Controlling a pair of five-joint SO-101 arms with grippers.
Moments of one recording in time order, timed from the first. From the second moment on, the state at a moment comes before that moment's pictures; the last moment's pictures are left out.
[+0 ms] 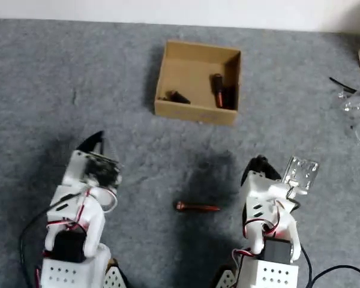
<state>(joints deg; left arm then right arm) 1.2 -103.3 89.2 37.5 -16.8 3.3 -104.1 95.7 43.6 -9.0</state>
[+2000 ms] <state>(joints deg) 41.7 -1.8 32.7 61.8 -51.2 4.1 -104.1 95.7 41.8 -5.7</state>
